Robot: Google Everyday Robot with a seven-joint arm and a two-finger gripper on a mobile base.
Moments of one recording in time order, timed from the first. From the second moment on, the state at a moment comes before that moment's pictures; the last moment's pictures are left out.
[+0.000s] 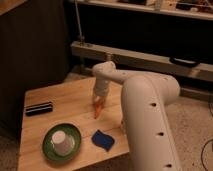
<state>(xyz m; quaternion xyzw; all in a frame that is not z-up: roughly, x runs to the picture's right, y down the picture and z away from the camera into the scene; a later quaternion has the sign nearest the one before) -0.043 0.079 0.932 -0.26 -0.28 -0.54 0.75</state>
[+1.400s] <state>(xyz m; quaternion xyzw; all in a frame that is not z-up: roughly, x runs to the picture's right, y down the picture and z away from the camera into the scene) -0.044 0.089 0.930 -0.27 -0.27 -0.54 0.75</state>
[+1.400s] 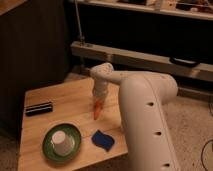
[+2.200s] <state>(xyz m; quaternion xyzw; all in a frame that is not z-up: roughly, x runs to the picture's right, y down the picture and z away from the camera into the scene) -0.047 0.109 0.919 -0.27 -0.28 -0.54 0.74</state>
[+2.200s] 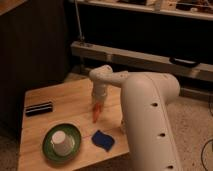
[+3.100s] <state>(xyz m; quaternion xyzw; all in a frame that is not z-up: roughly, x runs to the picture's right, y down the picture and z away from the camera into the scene) -0.042 0.129 0.895 -0.27 -0.28 -0.55 0.74</state>
